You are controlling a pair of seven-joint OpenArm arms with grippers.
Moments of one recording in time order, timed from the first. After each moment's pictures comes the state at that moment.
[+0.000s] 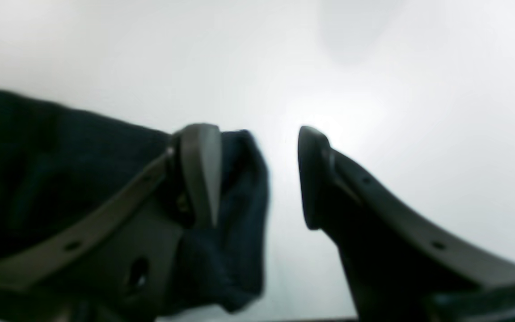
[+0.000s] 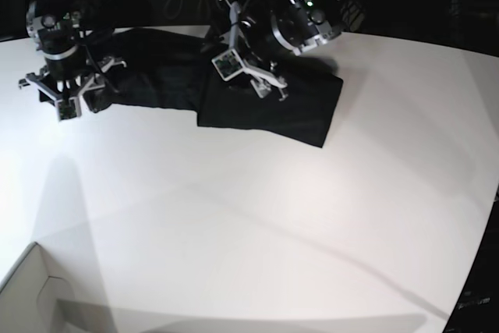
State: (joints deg) left arm 14.2 -12.7 34.1 106.1 2.6 -24.1 30.9; right arm -17.4 -9.3 37.4 115.4 -18.0 40.1 -31.7
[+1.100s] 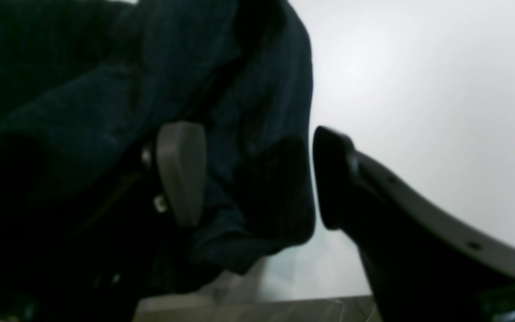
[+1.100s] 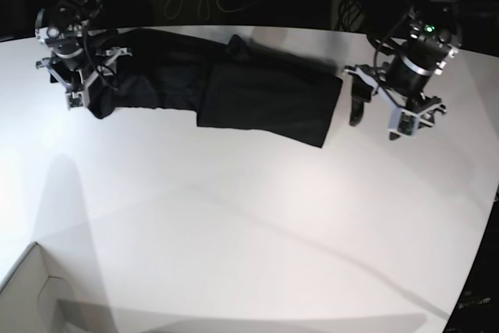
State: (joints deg) left arm 21.7 -12.0 -13.3 110.5 -10.4 -24.3 30.4; right arm -12.7 -9.2 40.5 101.1 -17.0 39.9 -41.9
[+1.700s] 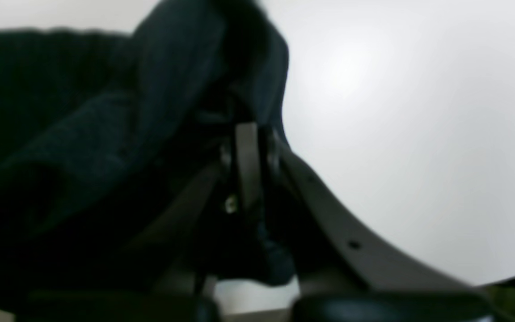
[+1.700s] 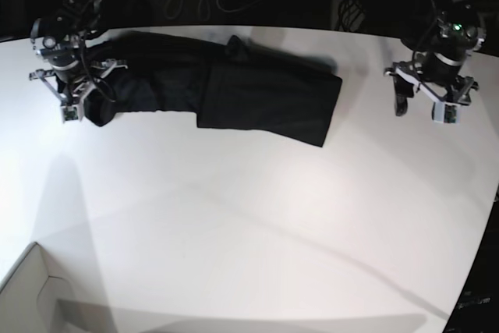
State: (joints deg) left arm 21.6 -11.3 -25.1 102.2 -12.9 -24.3 30.4; right arm -9.6 -9.4 40.8 104.9 -17.9 40.1 -44.0
